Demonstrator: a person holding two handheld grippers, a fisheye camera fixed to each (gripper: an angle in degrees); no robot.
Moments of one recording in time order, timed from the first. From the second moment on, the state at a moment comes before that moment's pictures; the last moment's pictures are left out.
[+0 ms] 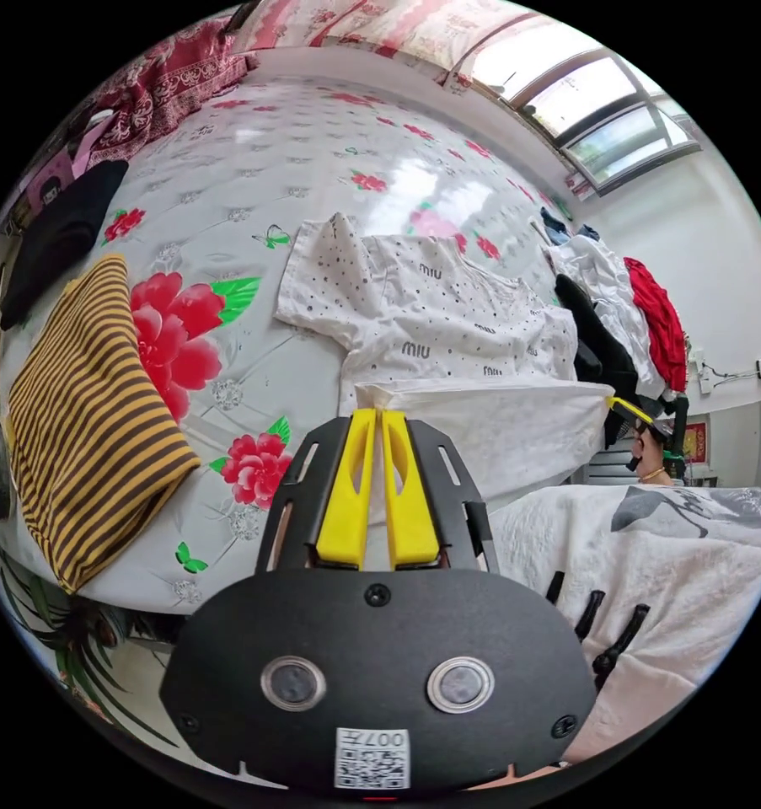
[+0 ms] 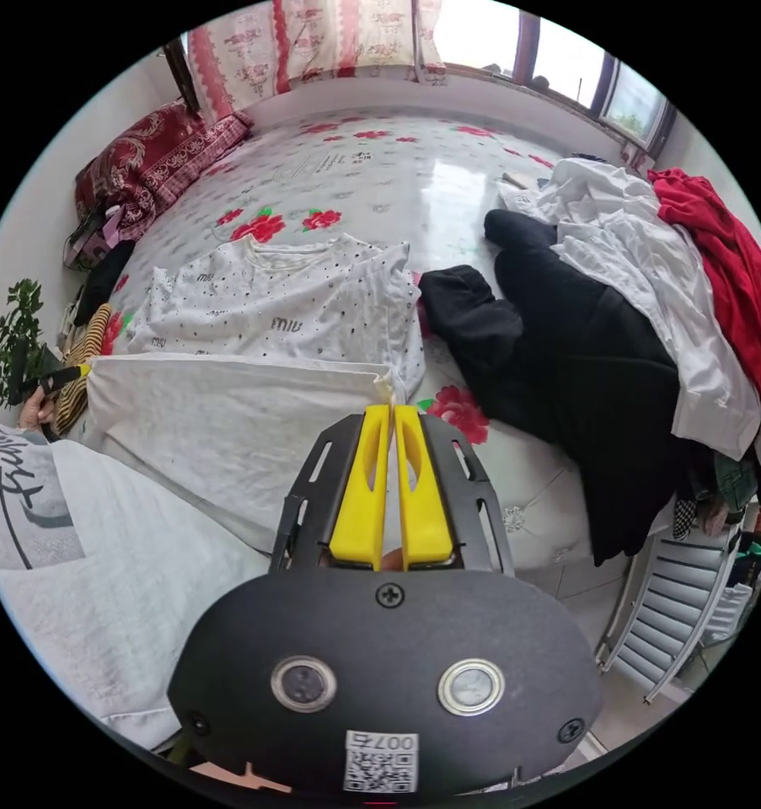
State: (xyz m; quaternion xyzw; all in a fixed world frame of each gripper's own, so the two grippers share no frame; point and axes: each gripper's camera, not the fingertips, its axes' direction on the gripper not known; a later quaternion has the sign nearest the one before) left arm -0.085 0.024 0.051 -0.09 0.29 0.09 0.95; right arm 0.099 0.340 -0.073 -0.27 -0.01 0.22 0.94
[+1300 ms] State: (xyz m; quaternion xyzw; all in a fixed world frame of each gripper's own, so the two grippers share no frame) left arm -0.242 0.025 0.175 0.03 0.53 -0.38 0.76; right arm 0.082 0.297 -0.006 -0.27 -0.16 0.22 0.93
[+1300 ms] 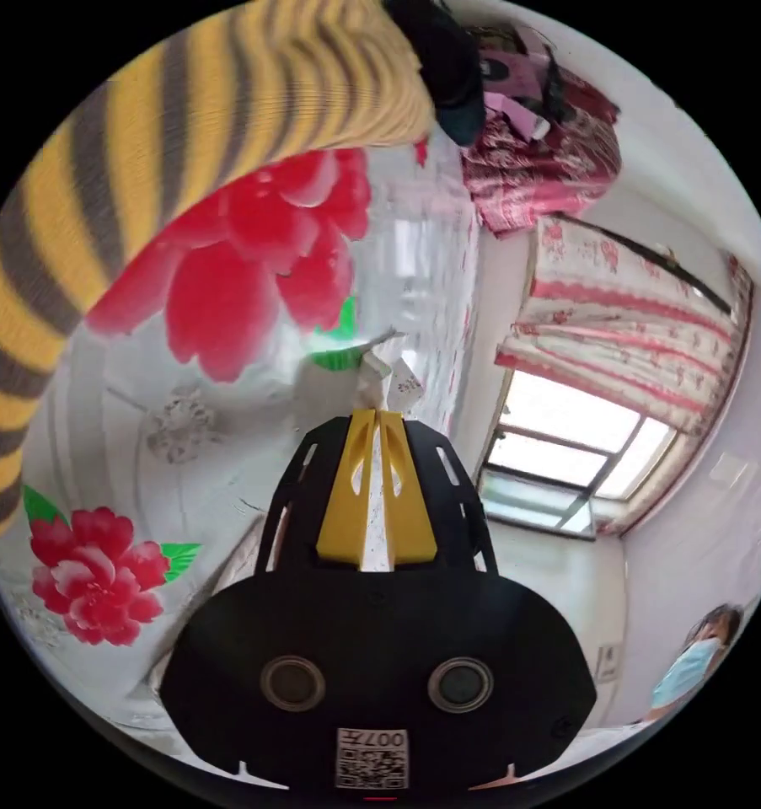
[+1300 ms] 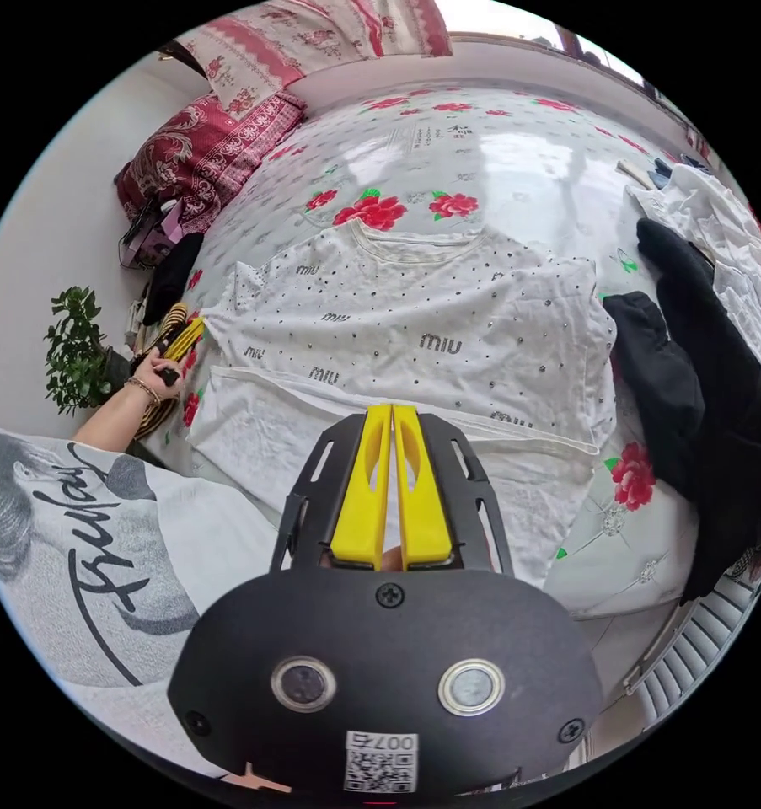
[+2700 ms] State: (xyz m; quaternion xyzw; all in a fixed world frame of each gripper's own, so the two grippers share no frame) left arm -0.004 0.051 0.073 -0.09 0.33 0.23 0.91; right arm 0.322 0.476 0.003 -0.14 -0.15 0.66 0.73
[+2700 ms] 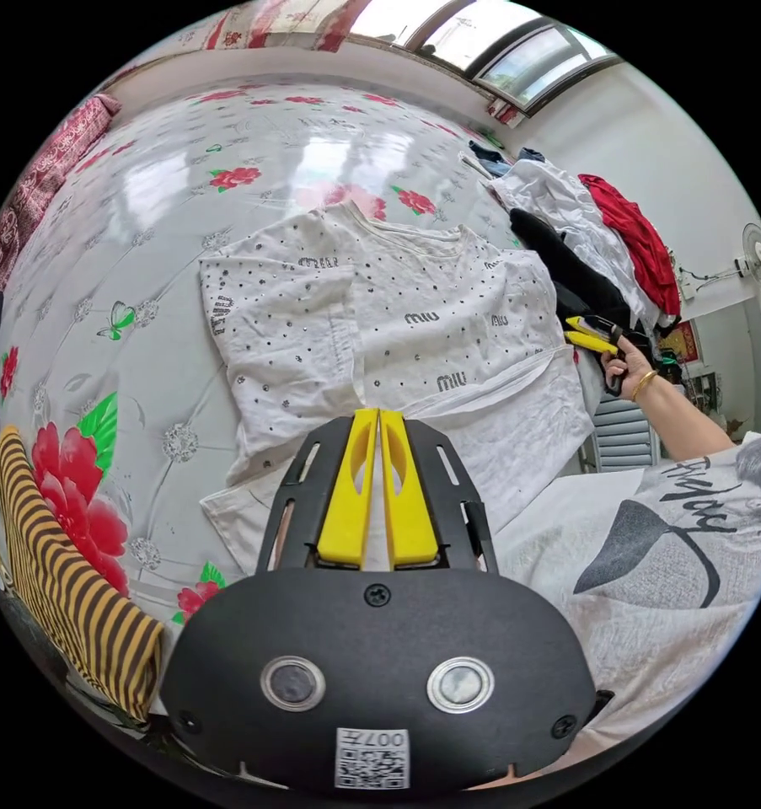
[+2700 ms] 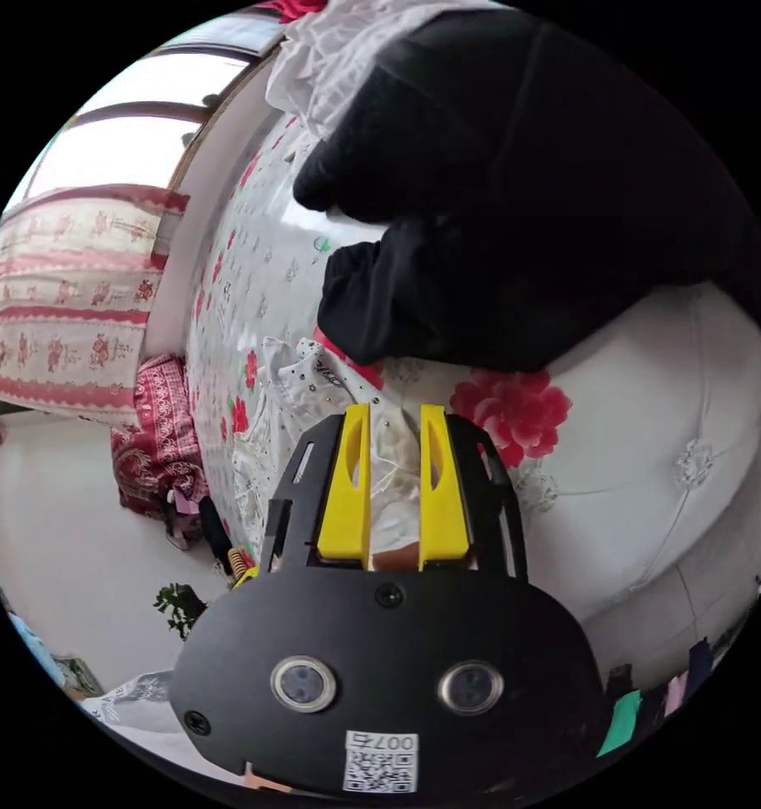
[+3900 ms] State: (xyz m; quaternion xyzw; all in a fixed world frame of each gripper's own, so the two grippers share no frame) left arm 0.016 0.053 0.062 -0.15 0.32 0.26 0.90; right arm 0.221 0.344 -0.053 -0.07 -0.17 0.34 0.92
